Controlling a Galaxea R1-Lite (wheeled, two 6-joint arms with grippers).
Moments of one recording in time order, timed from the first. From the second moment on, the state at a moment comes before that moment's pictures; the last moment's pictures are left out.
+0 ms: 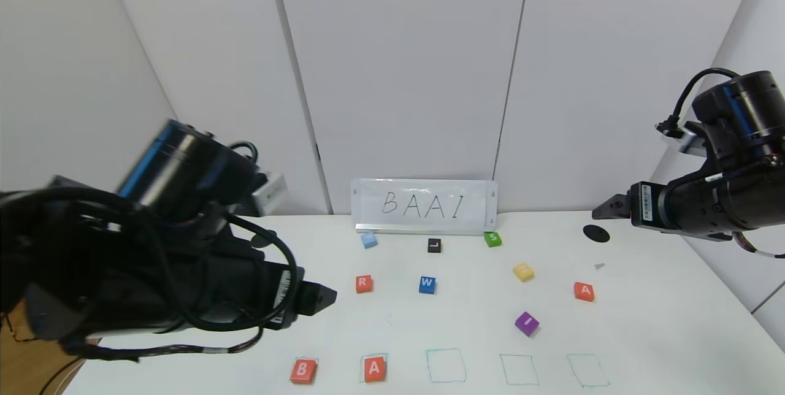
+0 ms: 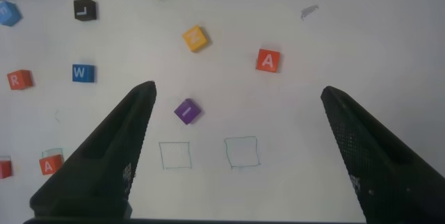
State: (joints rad) left arm -0.59 1.48 -1.09 0.46 0.22 -0.29; right arm 0.20 1.67 -1.28 0.41 -0.10 0.36
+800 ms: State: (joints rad) left arm -0.23 1.32 -1.07 0.31 -0.28 -0.06; right arm 0.21 1.71 -1.27 0.41 -0.13 0.37
